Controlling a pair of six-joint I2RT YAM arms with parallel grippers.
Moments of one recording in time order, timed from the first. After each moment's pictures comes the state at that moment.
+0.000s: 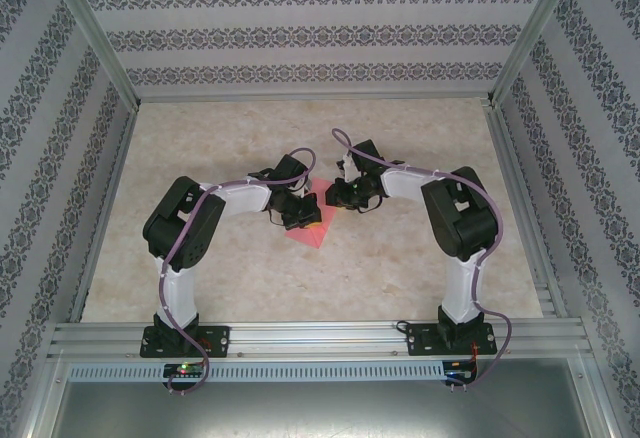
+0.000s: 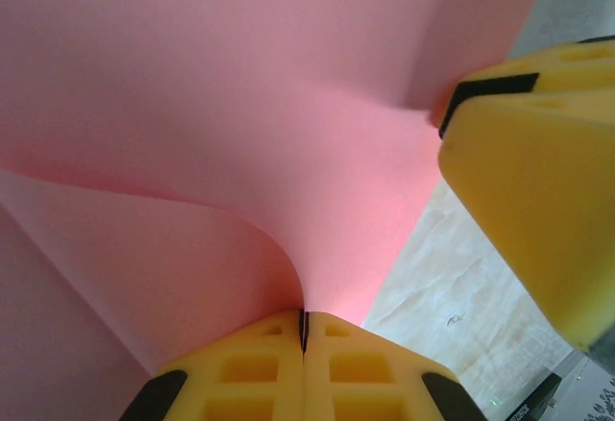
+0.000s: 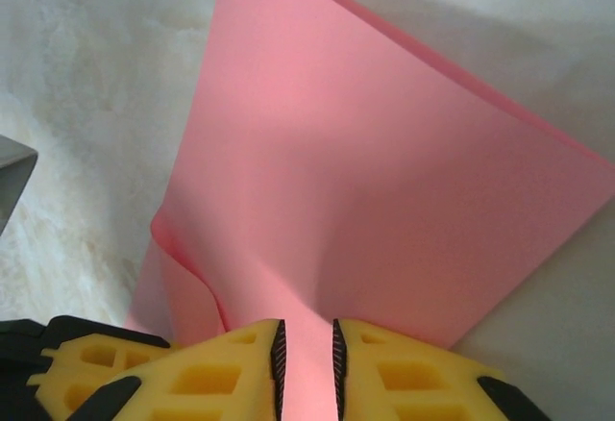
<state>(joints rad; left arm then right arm) -0.54 1.96 1.17 -0.33 0.51 -0.81 0.43 1.96 1.17 -0.30 -0.54 0.50</state>
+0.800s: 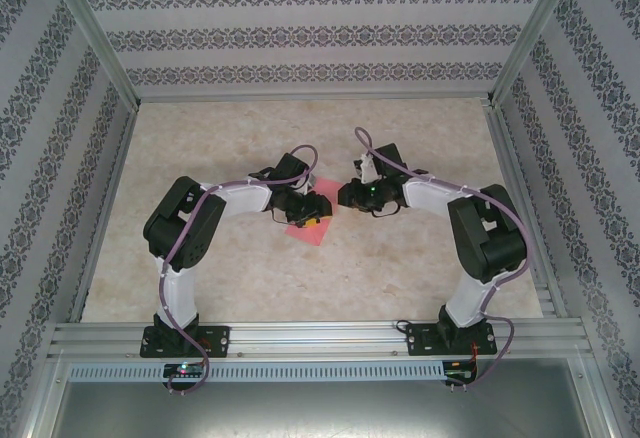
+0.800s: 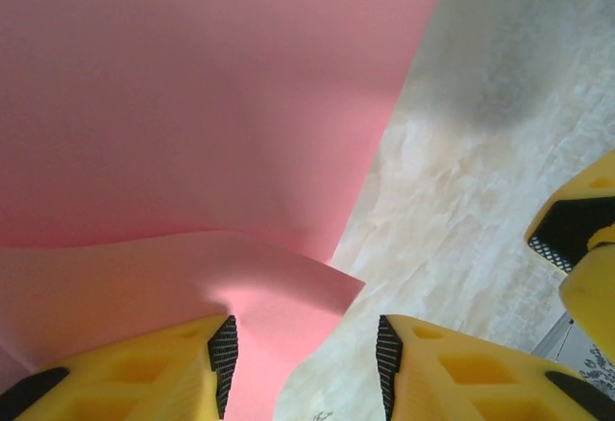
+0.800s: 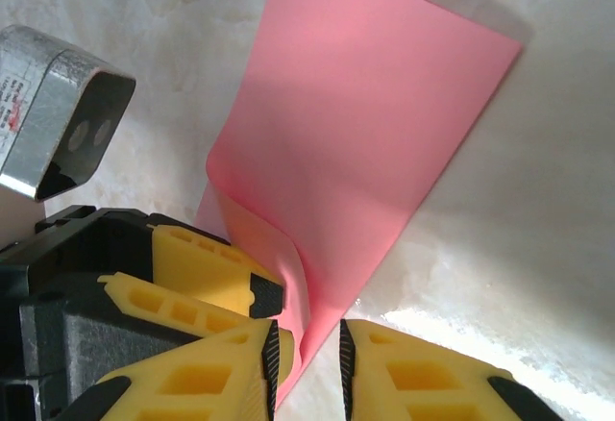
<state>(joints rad) -0.54 1.97 1.17 -0.25 0.54 -0.81 0.36 1.76 0.98 -0.21 -0.60 0.55</state>
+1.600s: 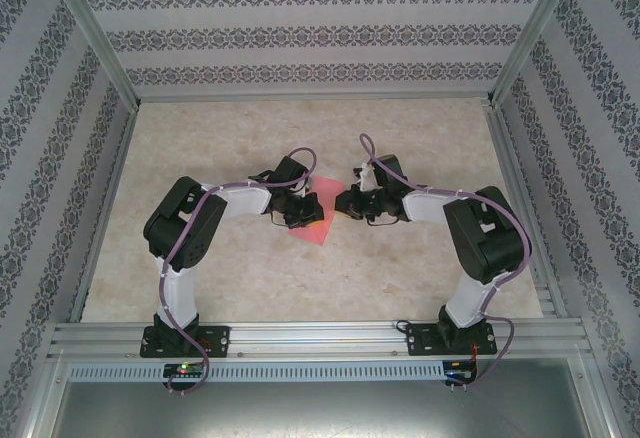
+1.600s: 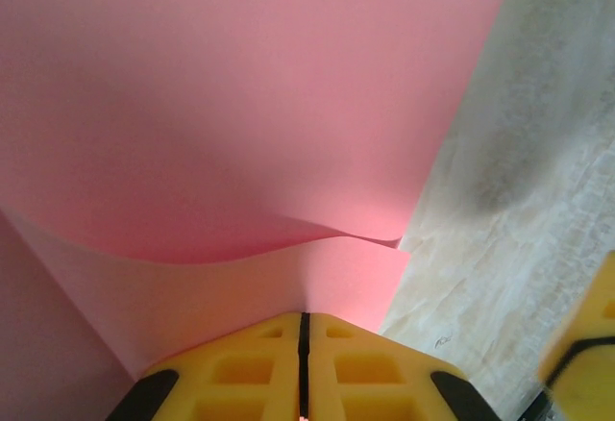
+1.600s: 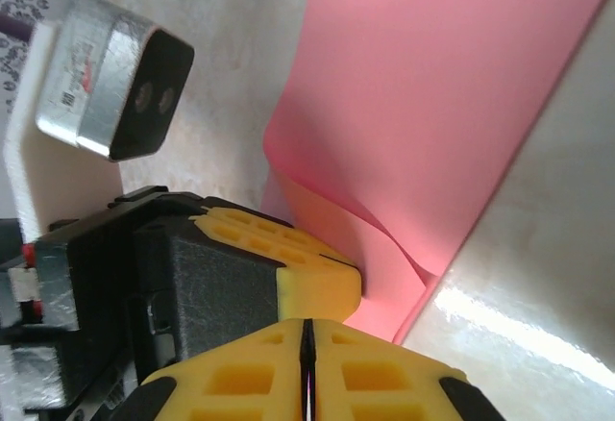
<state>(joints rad) -0.54 1.97 1.13 -0.23 0.50 -0.82 0.39 1.77 0.85 0.05 -0.72 0.74</state>
